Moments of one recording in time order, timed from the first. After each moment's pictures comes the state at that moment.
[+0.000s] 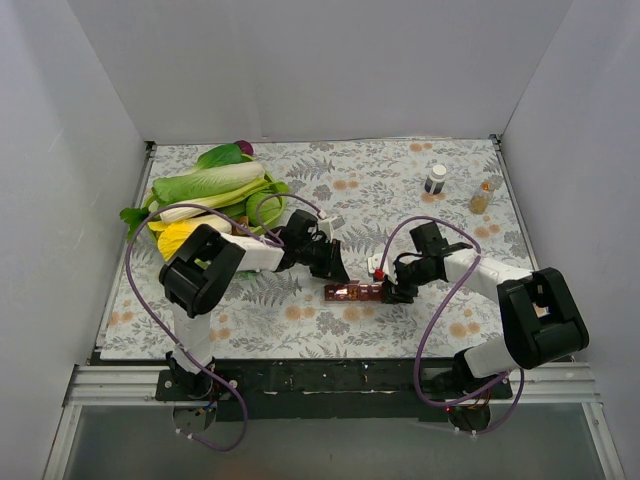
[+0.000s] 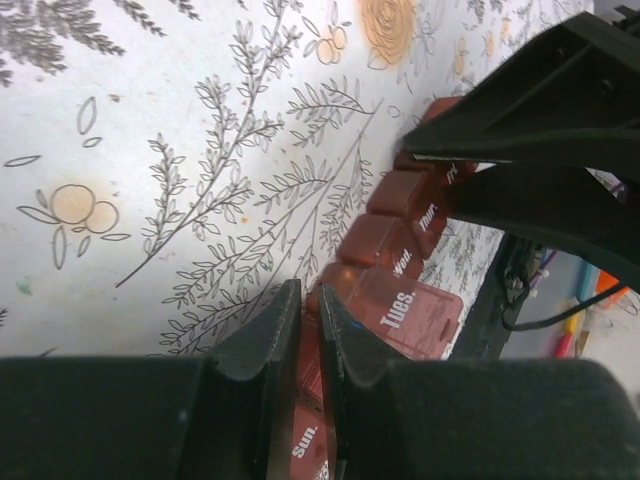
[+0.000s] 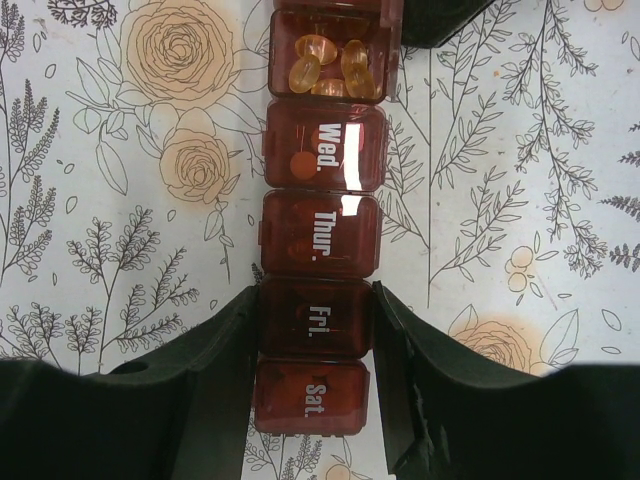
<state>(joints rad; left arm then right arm) -0.65 1.93 0.98 0.18 0.71 -0.49 0.37 1.45 0.67 -0.46 -0.71 -1.20</state>
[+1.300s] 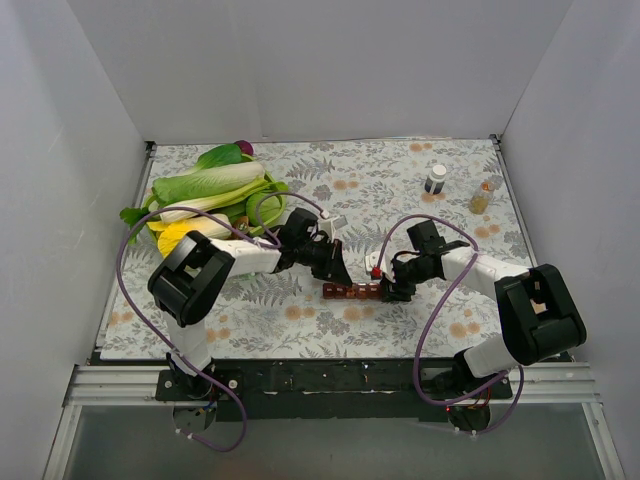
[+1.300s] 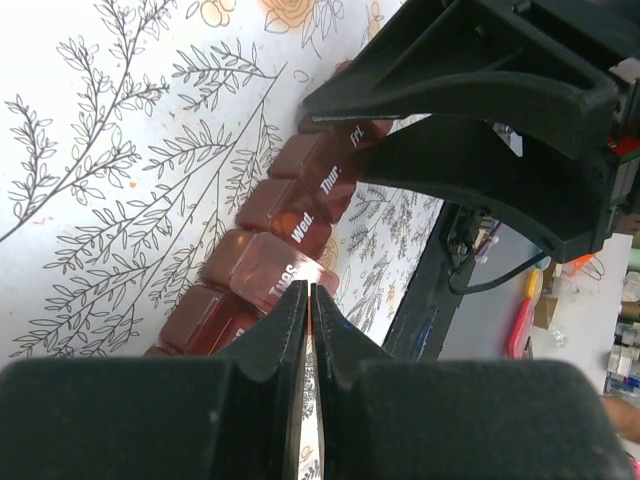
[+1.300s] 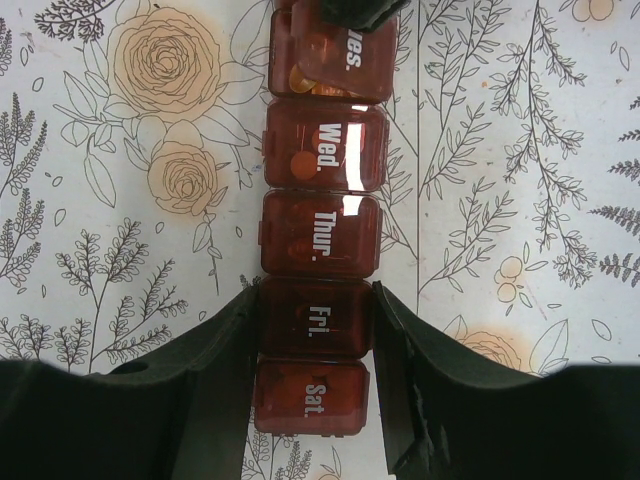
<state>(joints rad) -0.67 1.84 0.96 0.14 0.76 -0.54 0.39 1.47 0.68 -0.44 -0.70 -1.18</state>
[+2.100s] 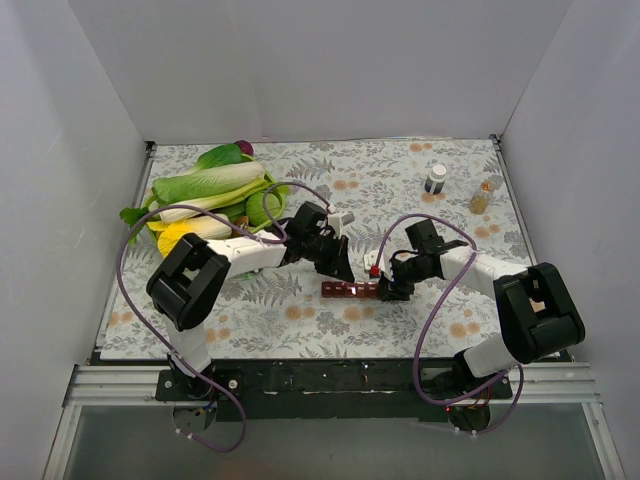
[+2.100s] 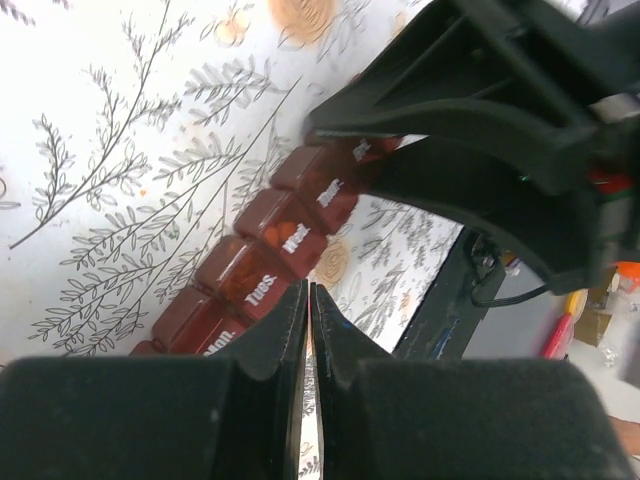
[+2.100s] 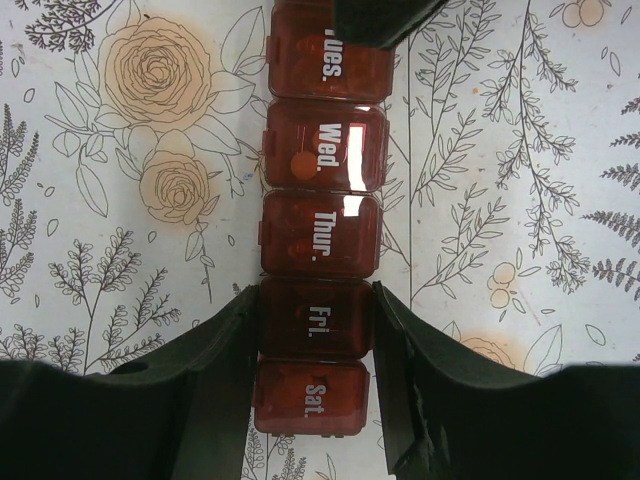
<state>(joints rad) -0.72 1.83 1.07 -0.07 0.63 -0.47 0.40 1.48 0.69 -0.43 -0.70 -1.16</state>
